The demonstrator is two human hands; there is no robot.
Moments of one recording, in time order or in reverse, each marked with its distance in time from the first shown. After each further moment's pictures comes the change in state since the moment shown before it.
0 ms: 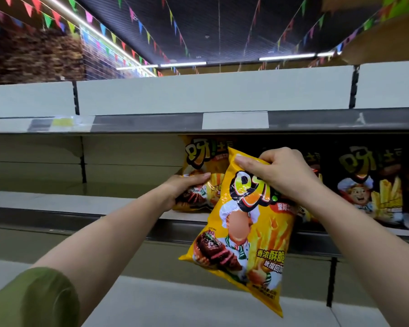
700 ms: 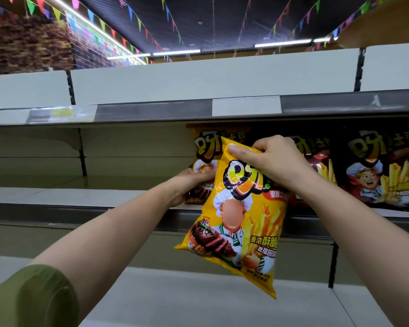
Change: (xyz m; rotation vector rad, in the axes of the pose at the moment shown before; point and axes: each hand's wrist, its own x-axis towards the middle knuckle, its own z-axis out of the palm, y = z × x) left_hand -0.011 -0.007 0.004 0.109 -0.137 0.025; right_hand 0.000 -0.023 0.022 0.008 0.003 -0.002
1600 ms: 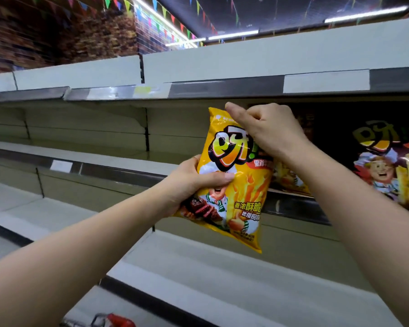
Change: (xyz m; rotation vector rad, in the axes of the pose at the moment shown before) left_hand -0.143 -0.005 -0.041 -0.080 0.152 0.076; right_hand 0.012 -0.084 0.056 0.063 -0.038 -0.218
